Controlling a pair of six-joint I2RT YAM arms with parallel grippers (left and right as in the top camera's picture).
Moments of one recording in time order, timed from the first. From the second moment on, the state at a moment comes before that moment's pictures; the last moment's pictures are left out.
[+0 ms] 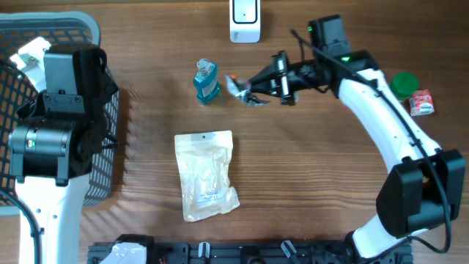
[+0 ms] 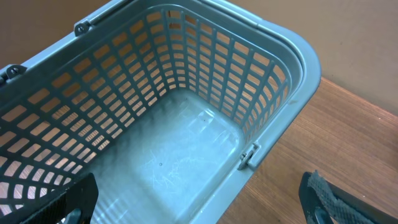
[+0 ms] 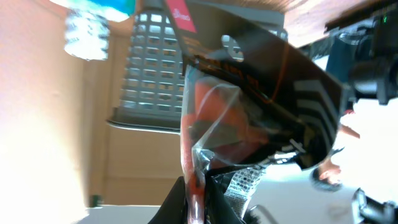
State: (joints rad) left arm -0.10 1.23 1.58 -1.17 -0.67 -0.55; right arm 0.24 1.78 1.44 -0.70 -1.19 2.02
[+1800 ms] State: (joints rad) left arm -0.10 1.23 1.58 -1.17 -0.67 -0.55; right arm -0.07 1.88 1.44 -1.35 -0.99 2.06
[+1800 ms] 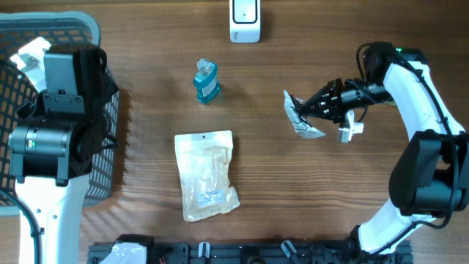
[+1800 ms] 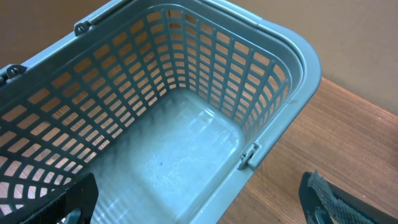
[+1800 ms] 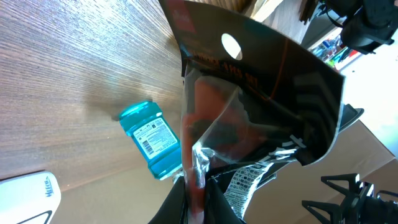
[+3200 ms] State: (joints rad) left arm -0.10 1.23 1.58 -1.17 -0.67 -0.55; right arm 0.18 1.88 1.44 -0.28 -0.73 0.93
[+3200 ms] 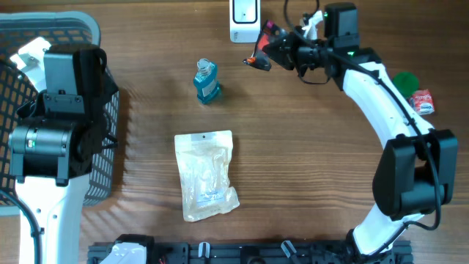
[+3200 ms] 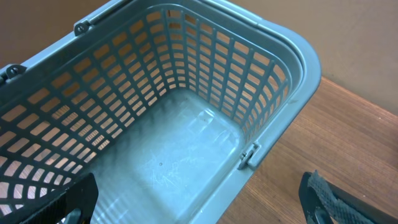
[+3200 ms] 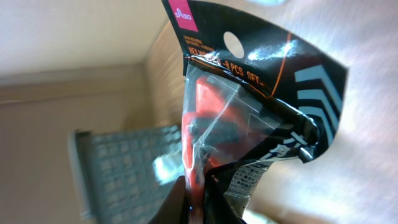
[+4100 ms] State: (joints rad) left arm -0.10 1.23 1.58 -1.17 -0.67 -0.55; right arm 0.30 2.18 1.73 -0.06 -0.36 0.84
